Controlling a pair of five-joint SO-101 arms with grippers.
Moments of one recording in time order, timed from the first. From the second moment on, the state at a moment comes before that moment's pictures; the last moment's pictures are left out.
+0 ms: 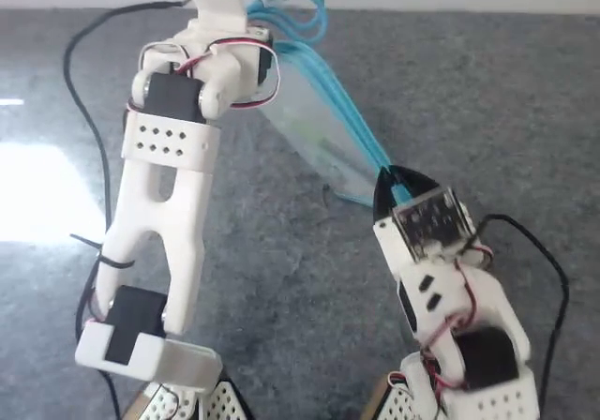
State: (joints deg) left arm 6.3 0.7 -15.7 63.6 5.3; right arm -19.0 -87.7 62.2 48.6 17.0
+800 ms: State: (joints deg) left arm 10.8 -2.0 -19.1 77.6 1.4; right arm -25.3 -44.0 35.0 43.8 14.3
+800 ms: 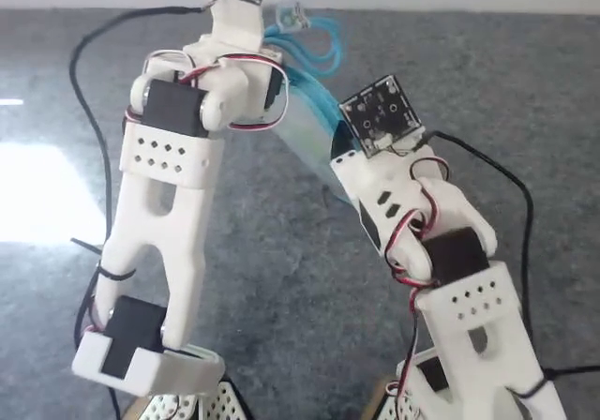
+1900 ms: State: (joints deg) left arm 10.1 -2.0 -19.5 77.6 1.0; right arm -26.3 -38.2 32.6 44.3 23.1
